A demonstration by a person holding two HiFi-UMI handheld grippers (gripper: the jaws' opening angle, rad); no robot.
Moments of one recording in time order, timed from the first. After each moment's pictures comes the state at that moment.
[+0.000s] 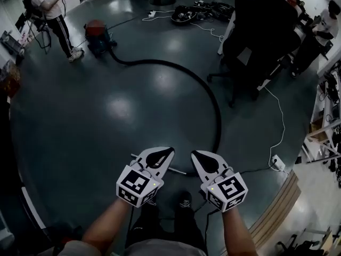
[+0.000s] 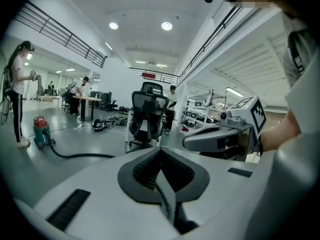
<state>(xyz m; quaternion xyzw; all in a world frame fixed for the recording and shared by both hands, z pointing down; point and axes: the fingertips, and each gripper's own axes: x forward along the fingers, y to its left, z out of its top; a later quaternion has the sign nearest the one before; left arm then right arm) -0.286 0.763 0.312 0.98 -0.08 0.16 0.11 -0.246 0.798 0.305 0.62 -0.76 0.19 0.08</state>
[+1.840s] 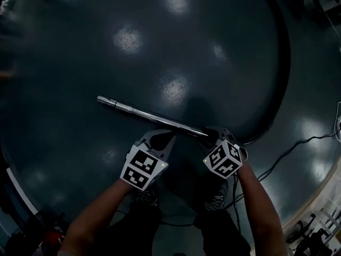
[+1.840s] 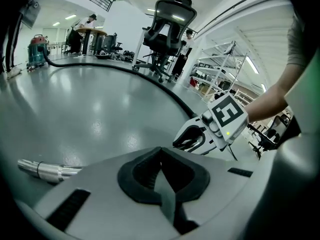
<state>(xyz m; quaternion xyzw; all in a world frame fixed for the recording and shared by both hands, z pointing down) -0.330 0.799 1.136 0.90 -0.04 0.38 0.21 -0.279 0.855 1.211 0.38 -0.77 0.29 0.42</state>
